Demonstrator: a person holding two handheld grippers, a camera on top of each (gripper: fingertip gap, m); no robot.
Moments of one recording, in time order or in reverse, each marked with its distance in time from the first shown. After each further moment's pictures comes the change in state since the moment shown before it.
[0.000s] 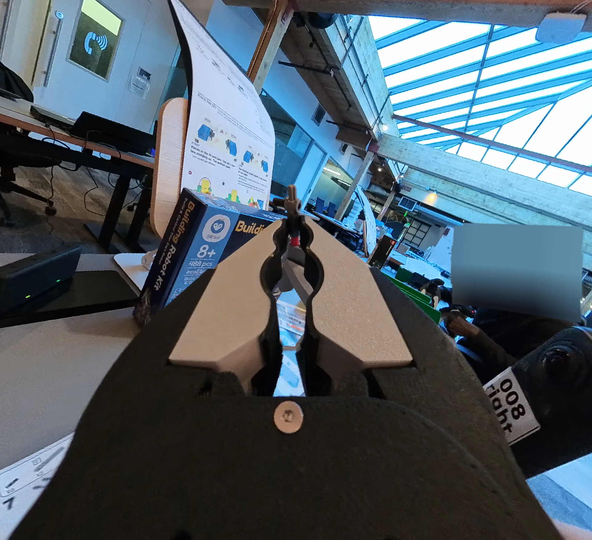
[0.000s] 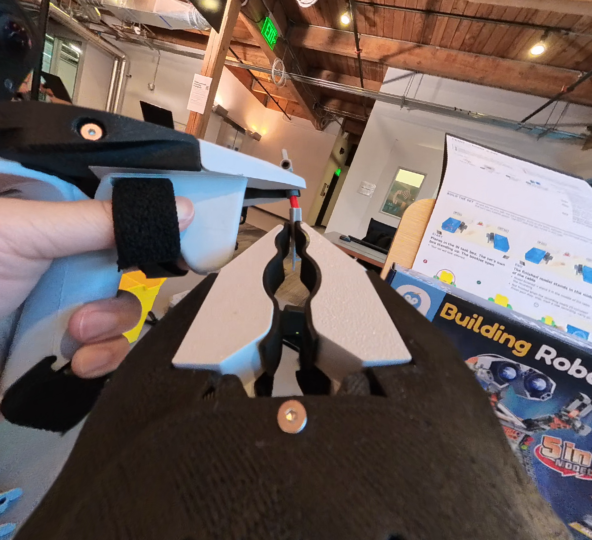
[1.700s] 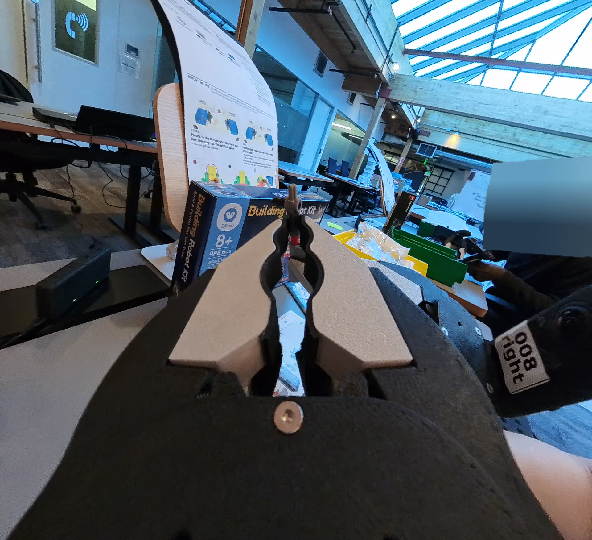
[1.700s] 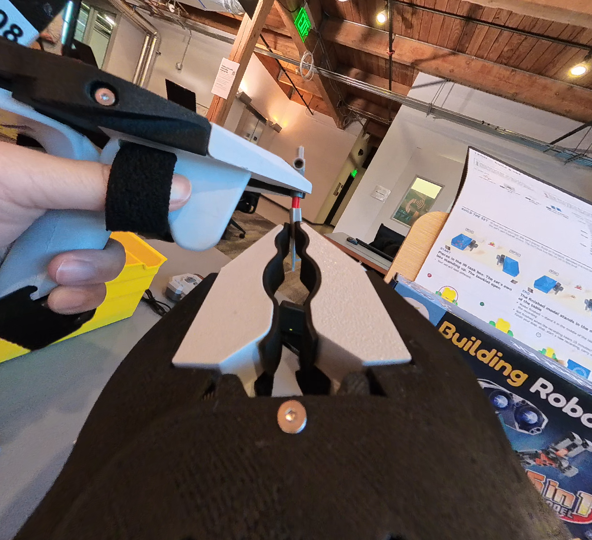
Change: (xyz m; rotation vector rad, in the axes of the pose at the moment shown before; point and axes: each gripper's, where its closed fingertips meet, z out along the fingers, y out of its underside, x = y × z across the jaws) left arm -0.005 0.002 0.001 -0.138 0.004 0.141; right arm -0.001 0.004 0.005 -0.018 -0.091 -0.090
